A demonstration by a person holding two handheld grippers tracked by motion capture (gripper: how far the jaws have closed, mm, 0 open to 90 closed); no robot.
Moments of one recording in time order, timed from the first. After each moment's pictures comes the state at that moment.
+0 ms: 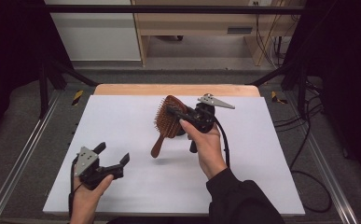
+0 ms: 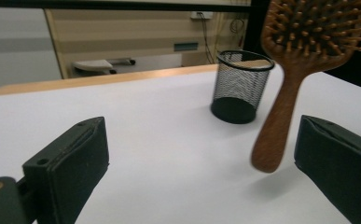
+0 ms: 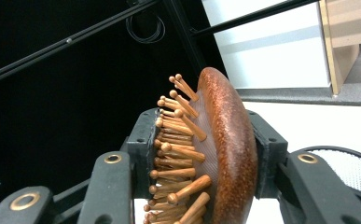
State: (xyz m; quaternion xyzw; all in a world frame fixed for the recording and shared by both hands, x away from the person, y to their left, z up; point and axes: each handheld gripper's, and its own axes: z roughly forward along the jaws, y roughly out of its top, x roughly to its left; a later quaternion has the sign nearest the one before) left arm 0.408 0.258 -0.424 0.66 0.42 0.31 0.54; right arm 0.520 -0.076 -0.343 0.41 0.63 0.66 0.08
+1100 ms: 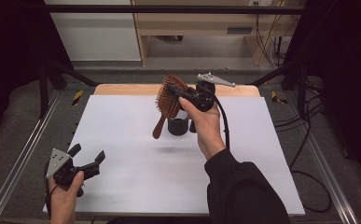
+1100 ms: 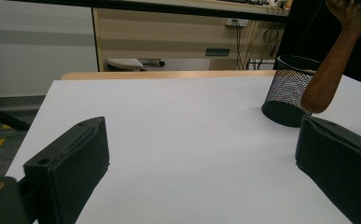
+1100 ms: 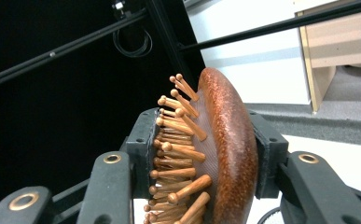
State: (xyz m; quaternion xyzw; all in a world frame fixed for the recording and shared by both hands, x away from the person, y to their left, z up) left arm 0.409 0.316 -0.434 0.62 0.47 0.33 0.53; right arm 0.556 -0.074 -0.301 0.41 0.62 0.65 0.12
